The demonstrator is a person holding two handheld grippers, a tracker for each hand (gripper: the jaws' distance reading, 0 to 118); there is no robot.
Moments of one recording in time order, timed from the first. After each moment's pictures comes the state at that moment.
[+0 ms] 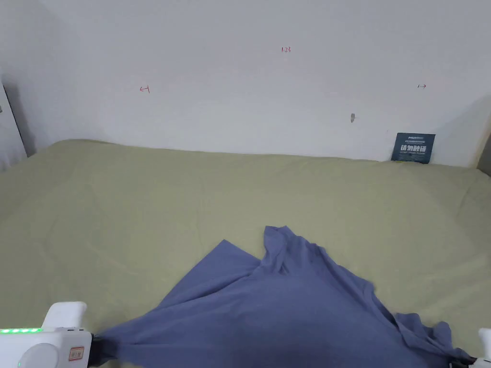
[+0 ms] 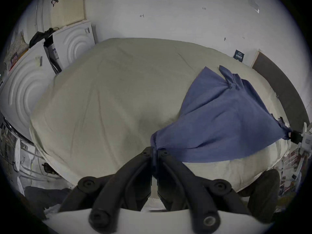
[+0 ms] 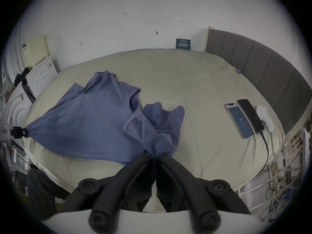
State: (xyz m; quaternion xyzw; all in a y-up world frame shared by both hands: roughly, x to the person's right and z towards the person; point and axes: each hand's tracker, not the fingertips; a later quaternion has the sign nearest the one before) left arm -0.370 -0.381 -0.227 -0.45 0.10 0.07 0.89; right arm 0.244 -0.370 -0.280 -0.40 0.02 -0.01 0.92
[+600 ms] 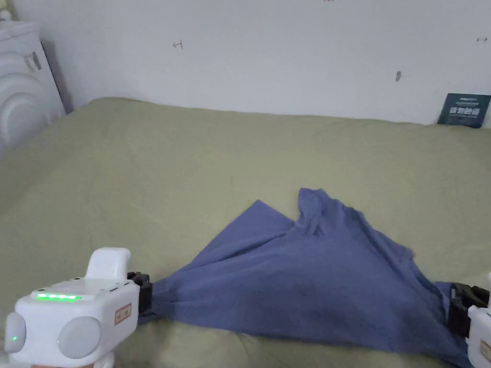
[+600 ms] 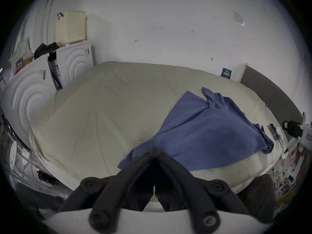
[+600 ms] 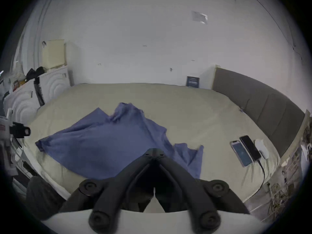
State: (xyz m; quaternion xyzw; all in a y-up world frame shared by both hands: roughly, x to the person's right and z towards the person) left arm -0.335 -0.347 -0.186 -0.34 0.07 0.07 0.93; right arm 0.140 -0.317 -0.238 -0.24 0.06 0.04 0.97
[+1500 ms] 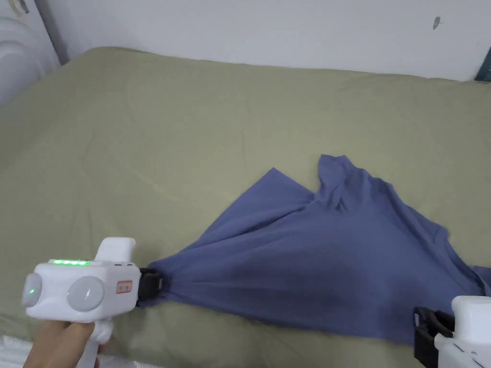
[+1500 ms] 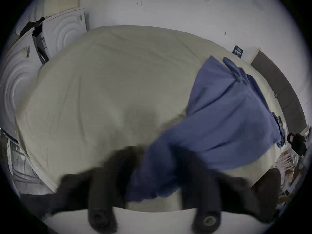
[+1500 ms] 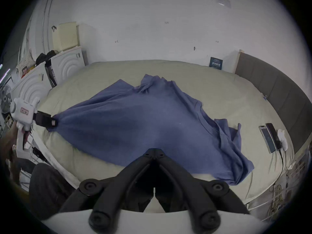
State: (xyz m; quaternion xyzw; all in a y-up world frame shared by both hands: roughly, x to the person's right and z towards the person) left arm -0.390 -0.420 -0.264 -0.47 0.06 0.09 0.88; right arm 0.083 -0.375 -0.261 -0.34 0.12 0.04 0.93
